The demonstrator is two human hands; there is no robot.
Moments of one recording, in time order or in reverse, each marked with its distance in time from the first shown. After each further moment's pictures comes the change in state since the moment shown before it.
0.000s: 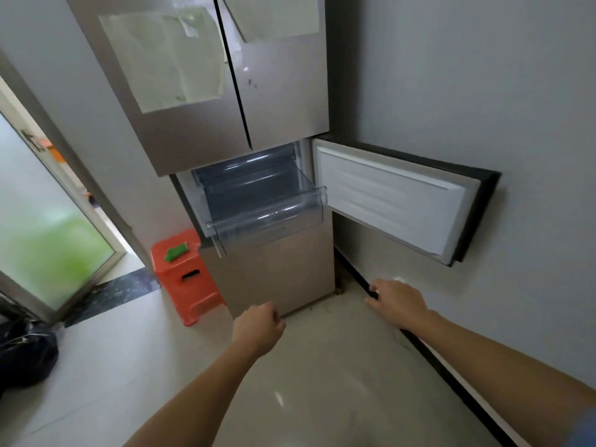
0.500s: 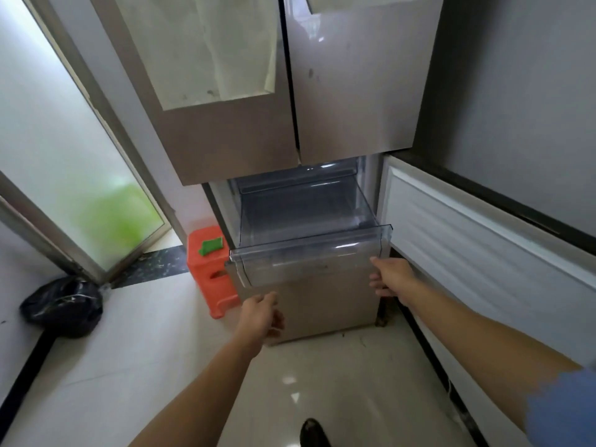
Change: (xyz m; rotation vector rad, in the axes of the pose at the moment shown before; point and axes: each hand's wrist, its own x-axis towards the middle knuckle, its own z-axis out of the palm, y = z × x) left_hand 0.215 -0.031 -0.039 -1.206 0.131 -0.679; right_hand 0.317 -0.073 -0.030 1.059 -0.252 0.318
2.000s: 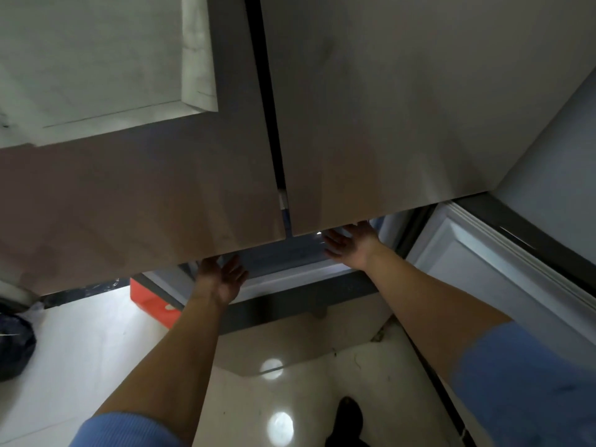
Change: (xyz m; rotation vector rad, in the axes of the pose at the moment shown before) left_hand 0.386 0.152 0.036 -0.810 -0.066 -0.249; right_hand 0.336 -0.153 0.095 0.808 -0.284 0.319
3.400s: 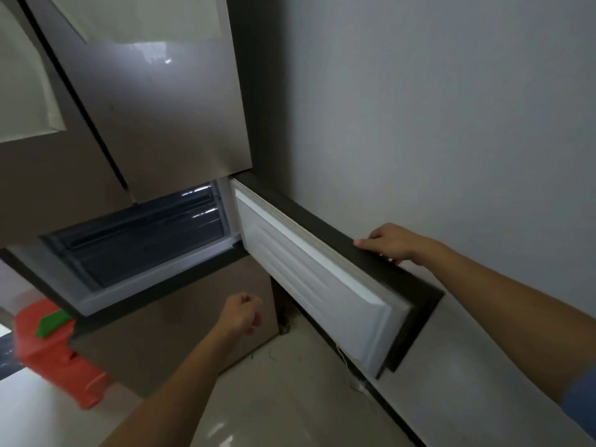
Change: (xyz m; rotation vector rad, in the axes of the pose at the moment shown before) left_hand -0.342 -0.283 0.022 1.235 -0.388 0.266; right_hand -0.495 -0.003 -0.283 -1.462 0.548 -0.316
